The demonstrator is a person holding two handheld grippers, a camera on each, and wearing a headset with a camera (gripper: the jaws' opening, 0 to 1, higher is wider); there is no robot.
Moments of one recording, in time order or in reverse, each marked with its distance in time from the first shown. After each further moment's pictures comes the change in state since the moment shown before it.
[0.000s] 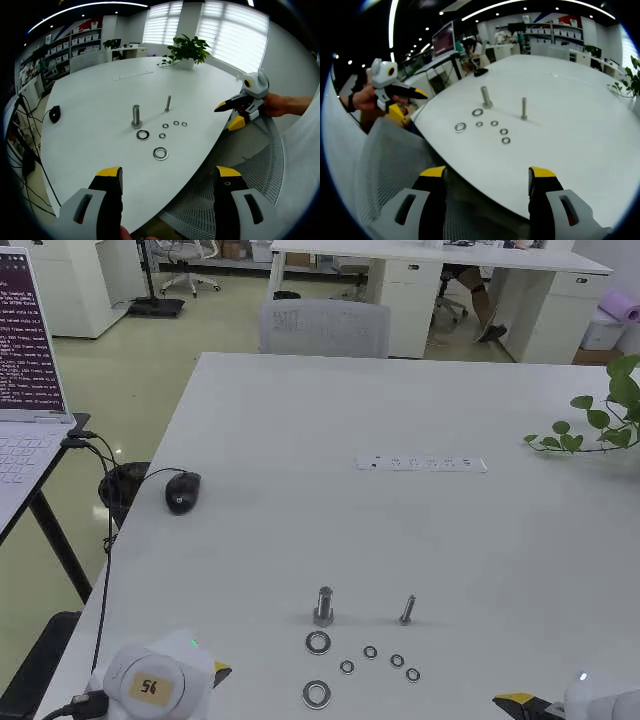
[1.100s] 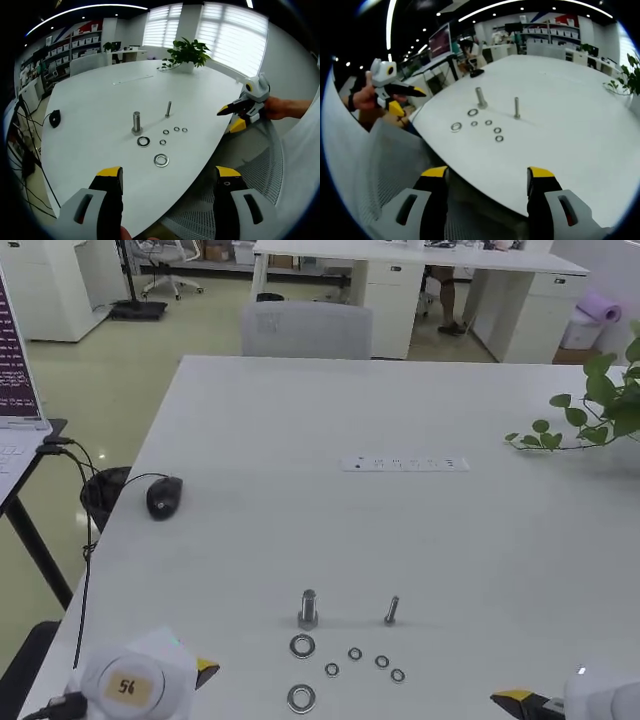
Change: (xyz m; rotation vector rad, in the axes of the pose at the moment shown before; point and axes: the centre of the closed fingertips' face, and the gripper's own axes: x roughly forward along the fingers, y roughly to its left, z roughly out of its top) left arm -0.003 0.001 0.004 0.008 -0.001 0.001; right arm 0.004 0.004 -0.002 -0.005 0.009 0.018
